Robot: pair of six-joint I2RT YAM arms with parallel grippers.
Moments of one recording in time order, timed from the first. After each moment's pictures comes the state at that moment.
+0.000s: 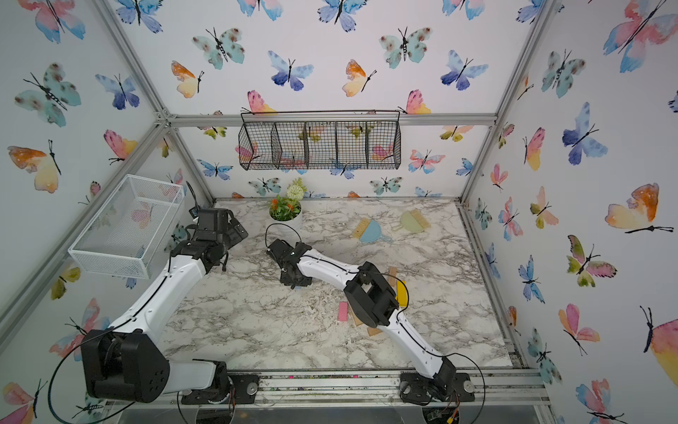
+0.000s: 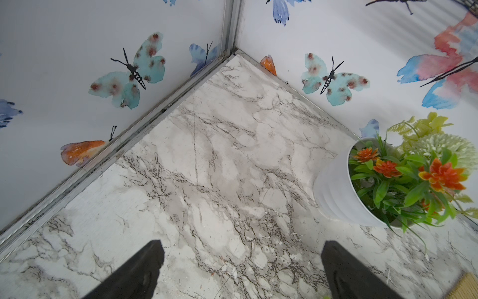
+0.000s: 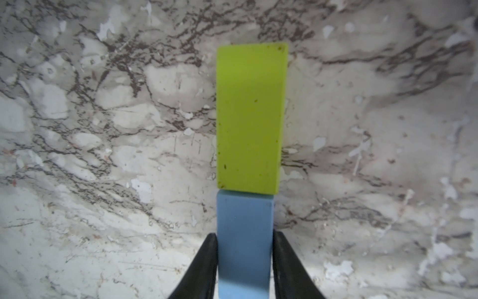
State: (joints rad) left arm -0.12 1.34 1.13 -0.52 -0.39 -0.64; right arm 1.01 2.46 2.12 -0.90 0.10 0.94
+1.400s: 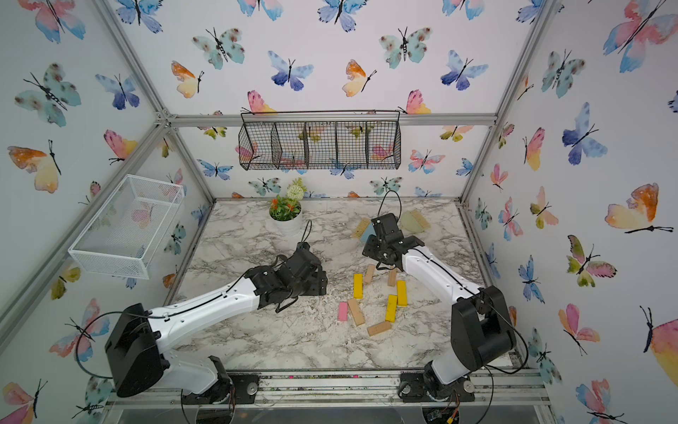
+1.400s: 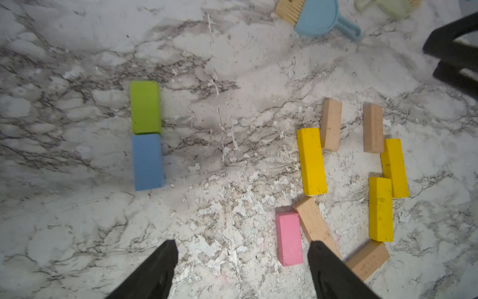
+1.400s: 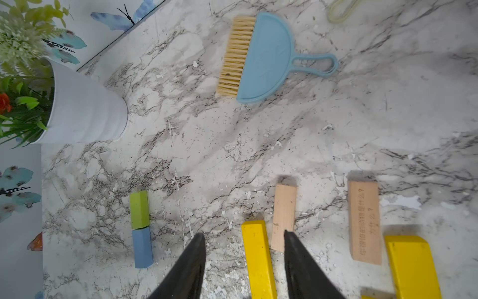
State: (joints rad) left arm -0.91 1.46 1.09 -0.63 -0.23 -0.78; right arm 0.49 1.54 1.16 -0.51 0.03 0.72
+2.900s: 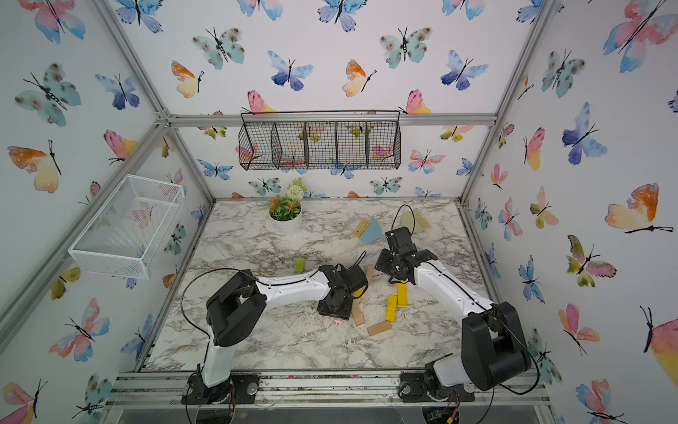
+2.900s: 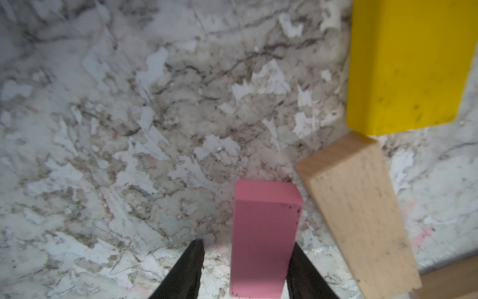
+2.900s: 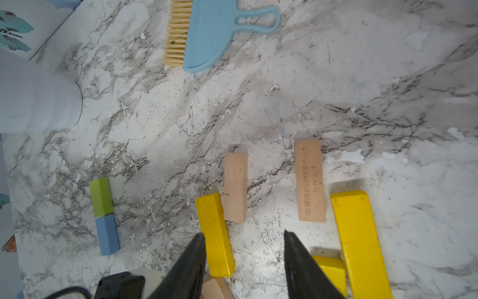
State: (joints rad) left arm -1.04 2.03 1.45 -0.90 -0.03 -0.82; right arm 0.41 1.43 0.97 -0.52 0.00 0.72
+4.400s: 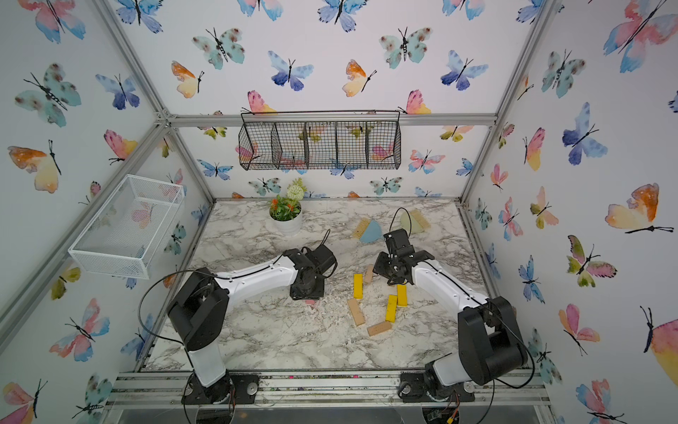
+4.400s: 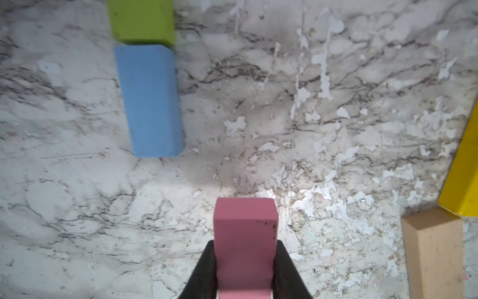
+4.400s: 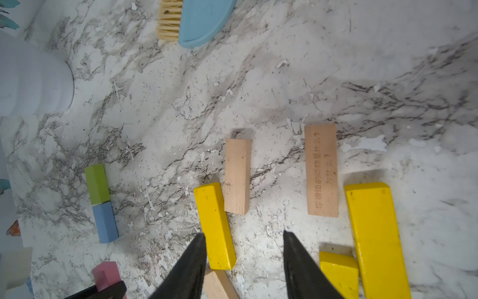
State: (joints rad) left arm -0.82 1.80 1.28 -0.92 -0.13 -0.78; right arm 0.41 1.46 0.95 -0.51 -0.06 0.72
